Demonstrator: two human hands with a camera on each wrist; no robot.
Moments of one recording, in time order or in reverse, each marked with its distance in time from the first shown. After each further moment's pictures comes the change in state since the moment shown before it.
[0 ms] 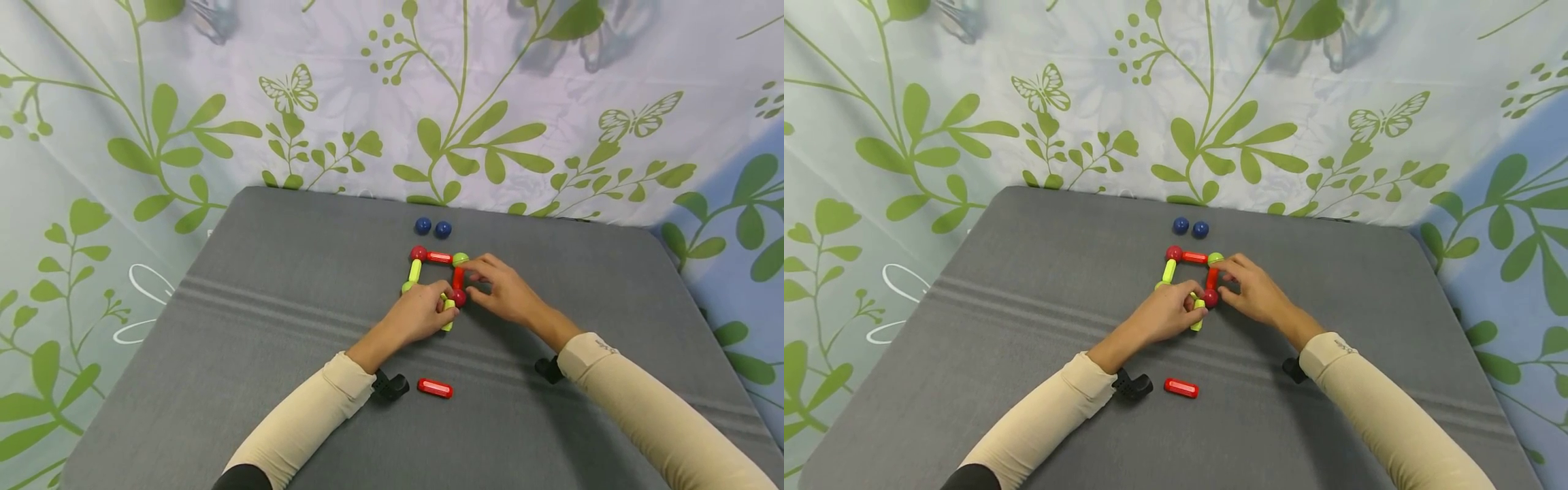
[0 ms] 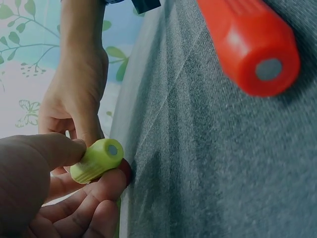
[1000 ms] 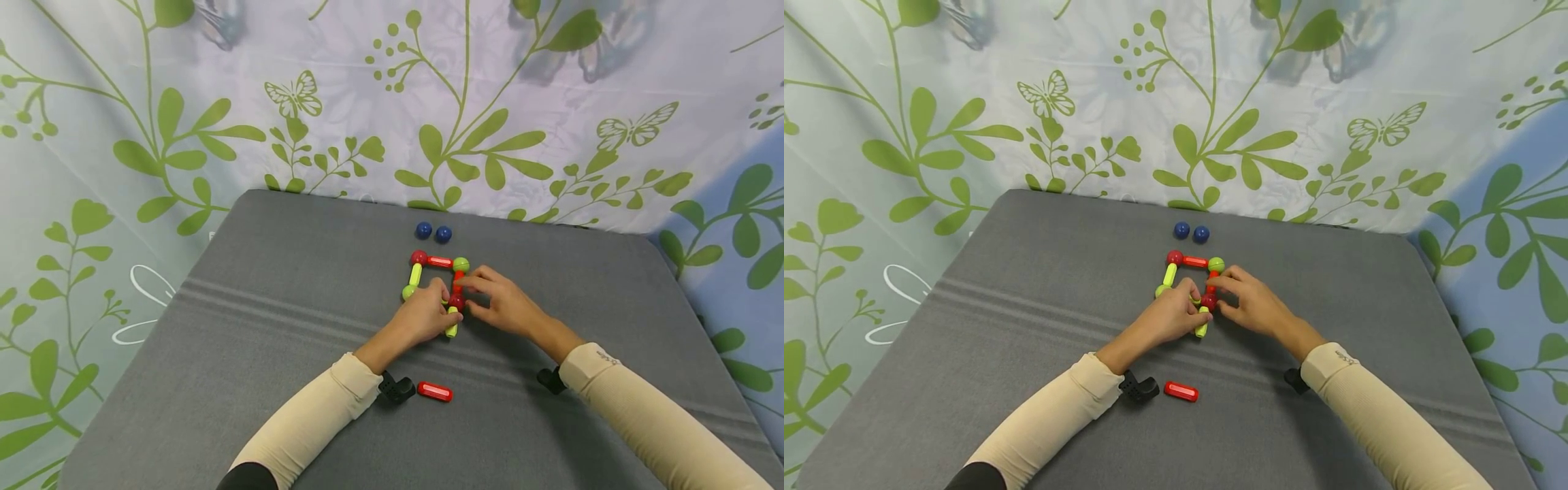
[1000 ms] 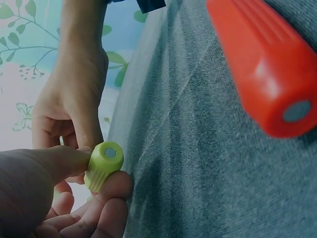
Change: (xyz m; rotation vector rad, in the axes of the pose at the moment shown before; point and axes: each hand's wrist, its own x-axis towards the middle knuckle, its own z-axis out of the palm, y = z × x) left_hand 0.004 0.007 0.005 -0.137 -0.006 -0.174; right_hand -0.006 -0.003 0.002 -0.036 0.005 -0.177
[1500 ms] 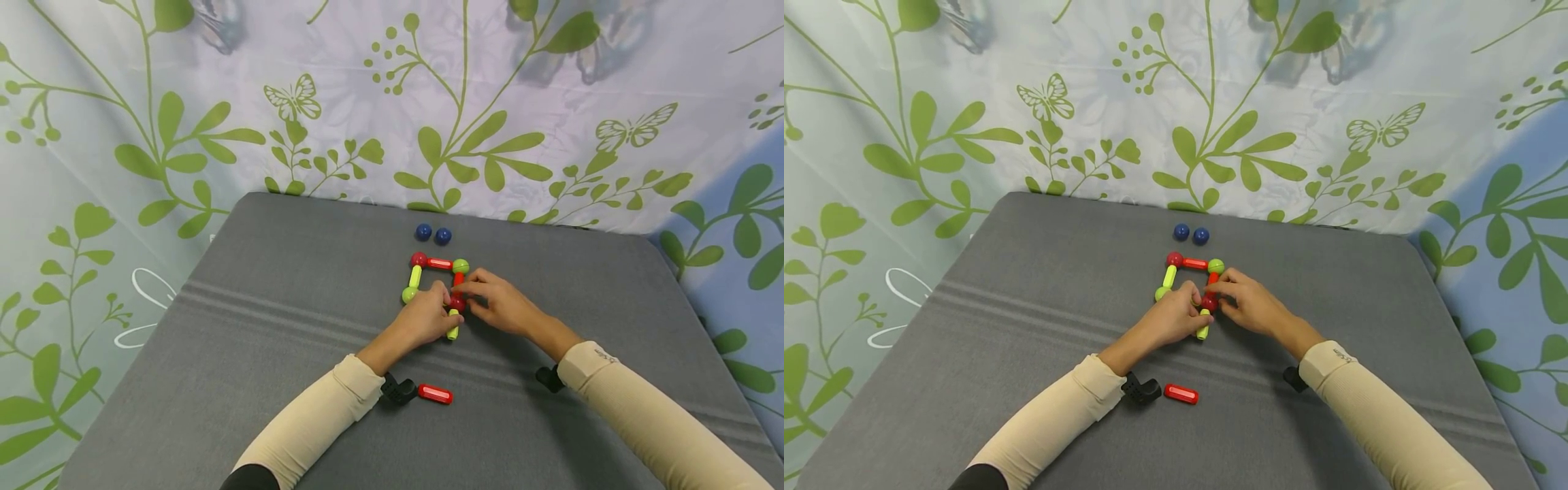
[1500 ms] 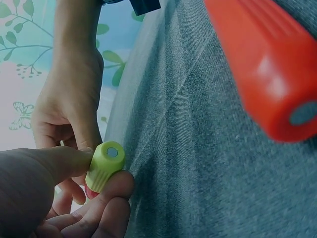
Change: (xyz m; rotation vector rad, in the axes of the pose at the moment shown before) left_hand 0.004 0.001 0.003 0.022 0.000 -0.017; right_hand 0.003 0.000 -0.002 -0.011 -0.069 0.024
